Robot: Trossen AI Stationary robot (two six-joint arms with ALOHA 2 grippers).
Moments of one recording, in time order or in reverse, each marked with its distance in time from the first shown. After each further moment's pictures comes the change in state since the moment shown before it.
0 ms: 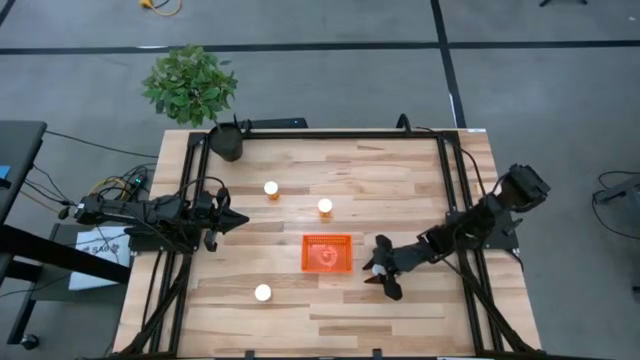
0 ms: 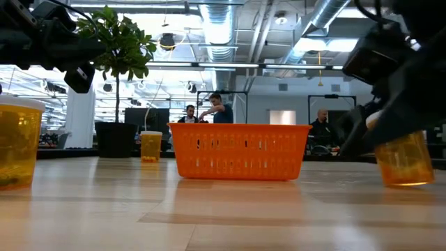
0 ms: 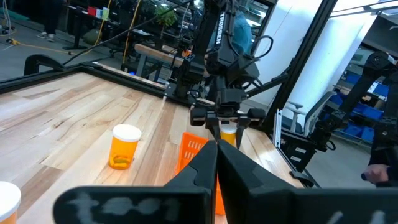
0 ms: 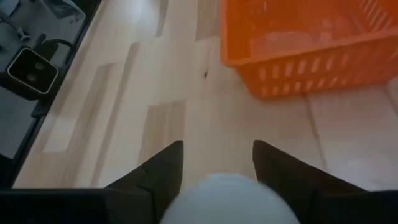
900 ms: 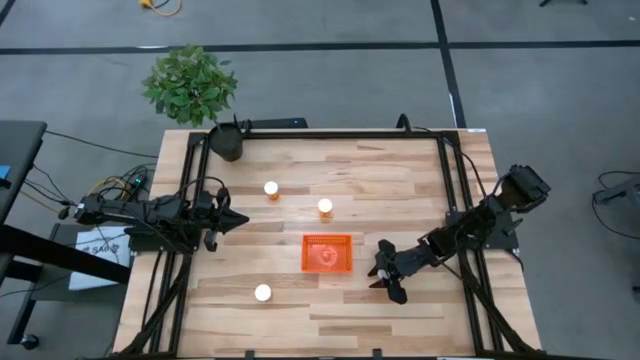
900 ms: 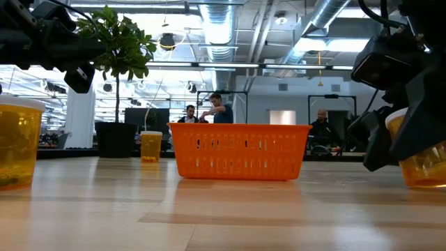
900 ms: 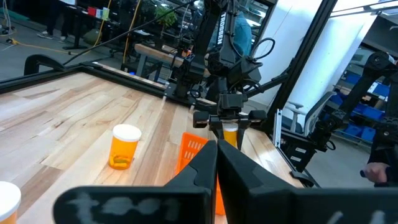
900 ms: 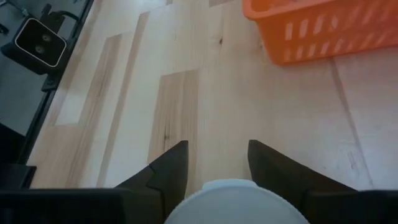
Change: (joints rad) left arm 0.000 0.000 0.000 0.000 0.000 0.000; right arm 0.039 0.000 0.002 -0.062 -0.036 0.045
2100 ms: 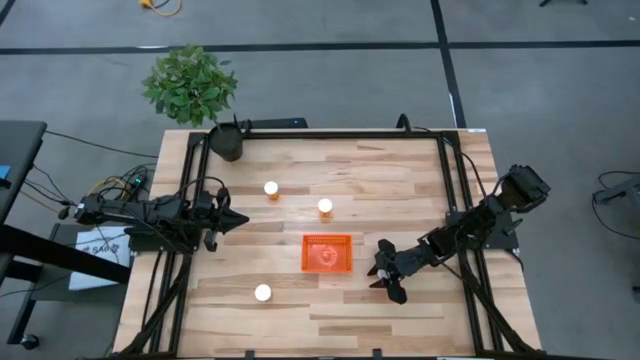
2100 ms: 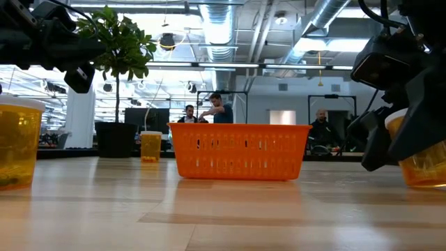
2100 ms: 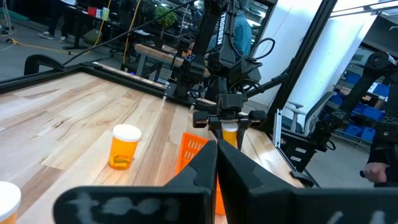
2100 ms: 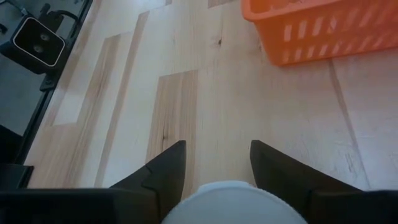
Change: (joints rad) left arm 0.000 0.000 0.000 0.000 0.000 0.000; right arm -0.002 0.001 0.000 0.001 0.004 -0.008
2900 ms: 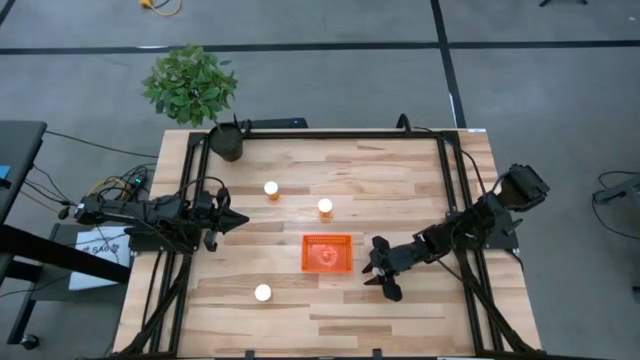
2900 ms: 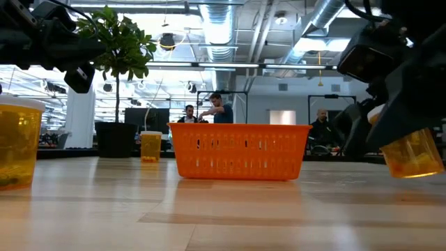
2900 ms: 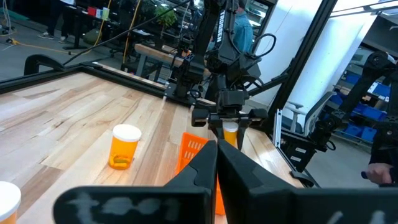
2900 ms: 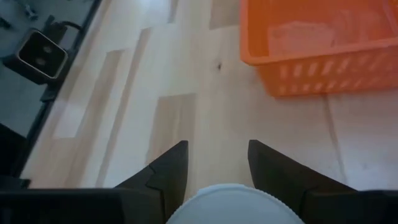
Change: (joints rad) left arm 0.000 0.000 0.000 0.000 0.000 0.000; right arm -0.064 0.000 0.054 -0.044 -0.047 -0.084
